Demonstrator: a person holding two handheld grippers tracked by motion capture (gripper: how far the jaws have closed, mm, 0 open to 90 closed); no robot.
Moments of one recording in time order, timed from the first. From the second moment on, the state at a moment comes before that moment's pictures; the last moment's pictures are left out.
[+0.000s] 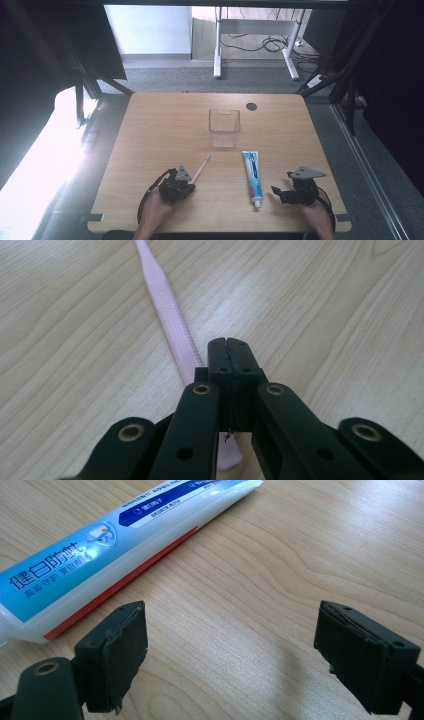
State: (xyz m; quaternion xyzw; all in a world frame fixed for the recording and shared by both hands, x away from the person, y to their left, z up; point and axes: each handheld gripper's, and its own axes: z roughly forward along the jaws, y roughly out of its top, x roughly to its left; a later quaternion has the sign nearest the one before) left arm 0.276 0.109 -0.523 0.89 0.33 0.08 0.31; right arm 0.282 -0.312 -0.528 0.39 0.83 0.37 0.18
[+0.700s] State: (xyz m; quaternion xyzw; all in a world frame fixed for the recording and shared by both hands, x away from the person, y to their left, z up) left arm 0.287 0.140 -0.520 0.88 0.35 0.09 0.30; right arm 0.282 -0.311 -0.529 0.39 0.83 0.36 0.18
